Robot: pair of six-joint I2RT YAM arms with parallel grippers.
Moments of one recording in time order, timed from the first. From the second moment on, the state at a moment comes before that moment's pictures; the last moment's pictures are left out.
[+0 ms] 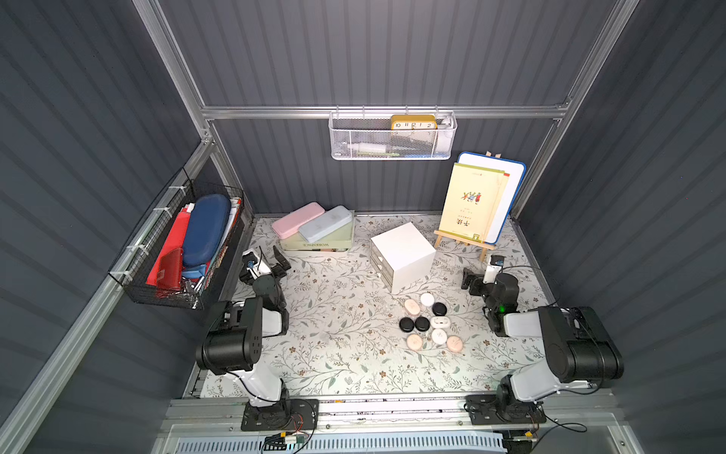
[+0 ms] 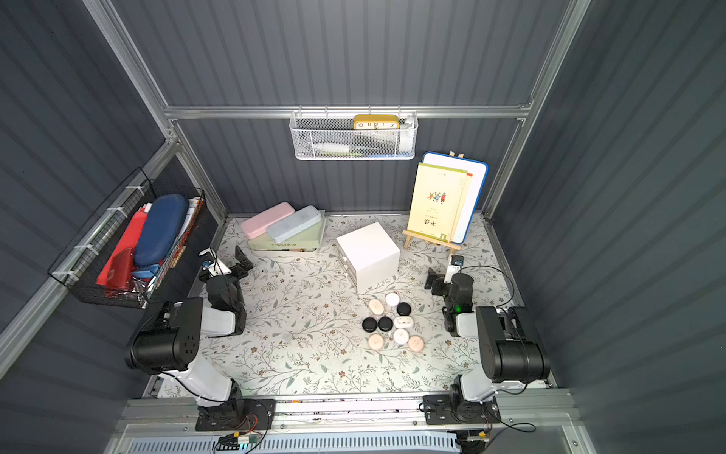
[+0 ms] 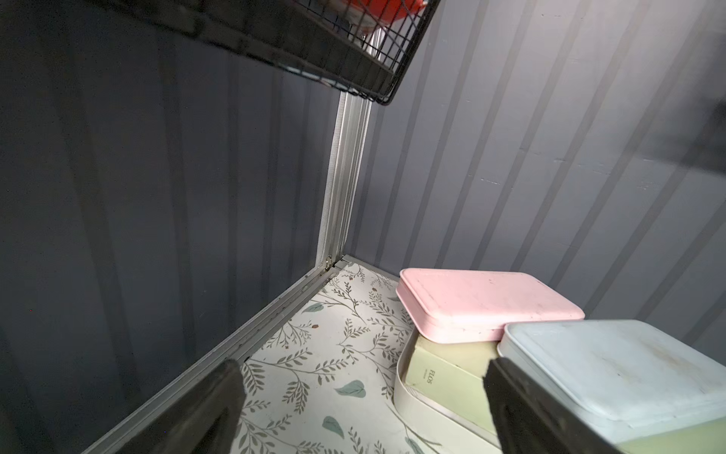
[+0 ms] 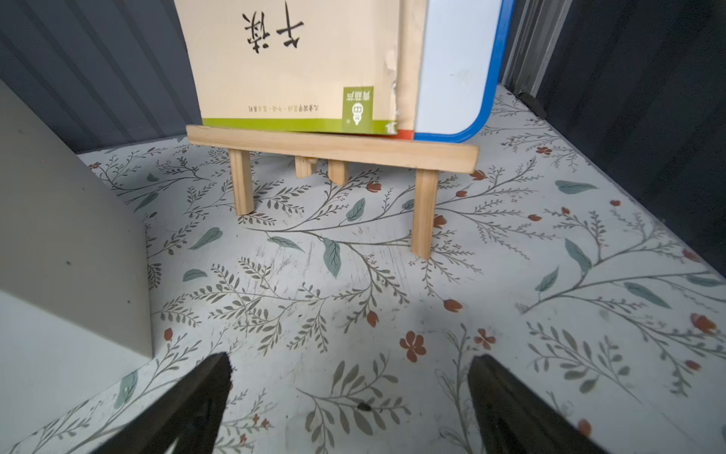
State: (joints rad) left arm 0.06 1.69 0.44 1.33 -0.27 -0.16; right arm -0.04 1.56 0.37 0.83 -0.01 0.11
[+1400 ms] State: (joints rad) left arm 0.06 1.63 0.57 1.12 -0.21 -0.14; right arm -0.04 1.49 0.37 0.78 0.00 0.11
